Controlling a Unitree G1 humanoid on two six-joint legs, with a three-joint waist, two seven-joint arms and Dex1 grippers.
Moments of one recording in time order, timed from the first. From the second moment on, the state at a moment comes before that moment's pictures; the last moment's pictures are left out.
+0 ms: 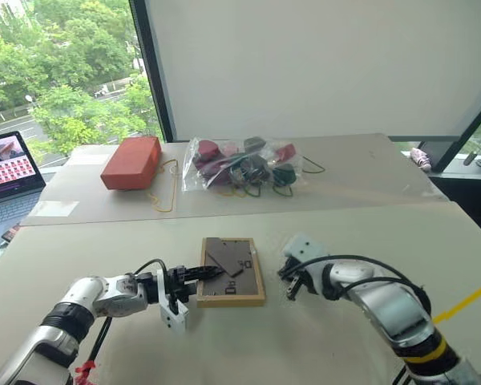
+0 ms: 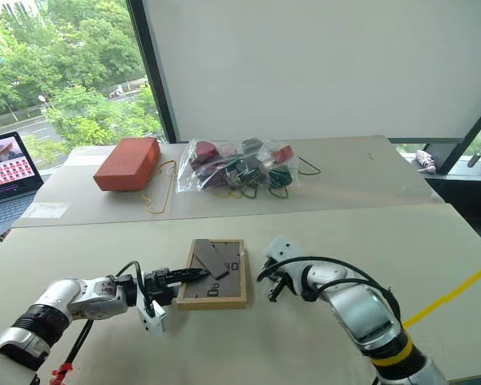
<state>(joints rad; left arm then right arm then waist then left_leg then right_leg) -0.49 0.77 -0.41 0.56 1.01 -1.22 0.26 -0.43 -0.58 0.24 -0.40 0.14 1.05 0.65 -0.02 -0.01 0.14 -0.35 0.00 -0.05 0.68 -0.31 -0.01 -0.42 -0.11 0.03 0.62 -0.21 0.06</state>
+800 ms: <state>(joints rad) -0.44 0.78 -0.41 0.48 0.94 -1.17 0.21 -0.89 -0.29 0.33 0.23 0.43 1.06 1.03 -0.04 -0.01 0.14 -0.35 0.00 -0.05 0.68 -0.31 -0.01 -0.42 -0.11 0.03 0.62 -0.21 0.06</state>
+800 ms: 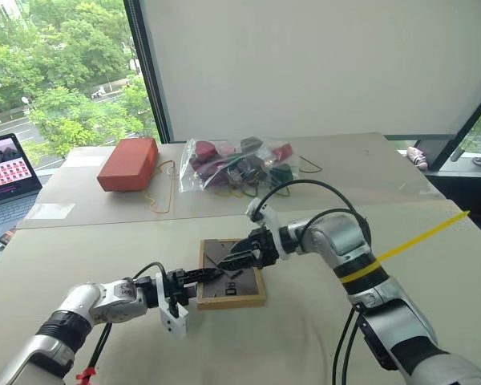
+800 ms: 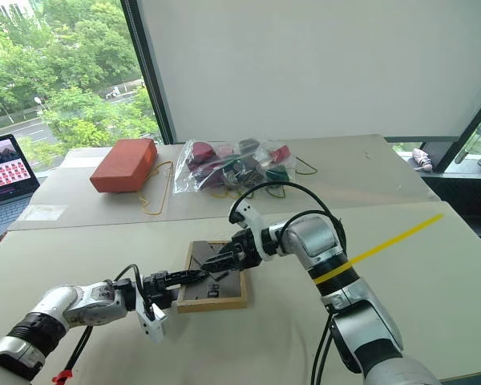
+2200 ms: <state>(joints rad) -0.43 0.76 -0.43 0.47 0.85 -1.16 0.15 -0.22 -0.71 0.37 -0.32 -0.46 -0.45 0.63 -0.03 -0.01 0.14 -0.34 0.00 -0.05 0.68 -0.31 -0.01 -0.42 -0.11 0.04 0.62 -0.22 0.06</state>
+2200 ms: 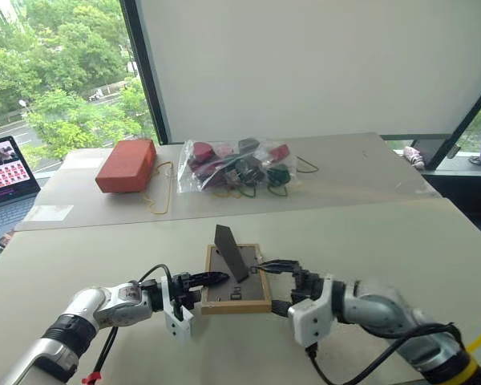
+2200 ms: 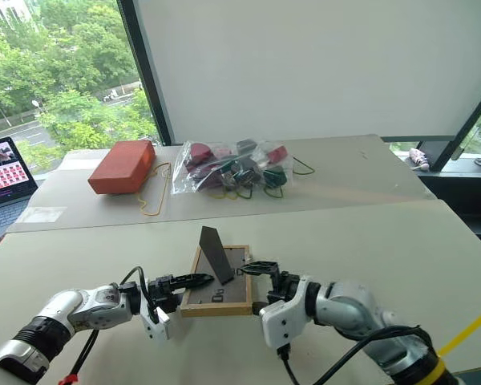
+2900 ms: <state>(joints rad) -0.21 0.74 -0.29 0.40 0.33 -0.94 -0.09 -0.25 -0.61 0.29 -0.31 -0.34 -0.29 0.65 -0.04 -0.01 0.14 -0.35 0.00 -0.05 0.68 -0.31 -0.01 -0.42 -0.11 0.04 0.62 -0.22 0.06</state>
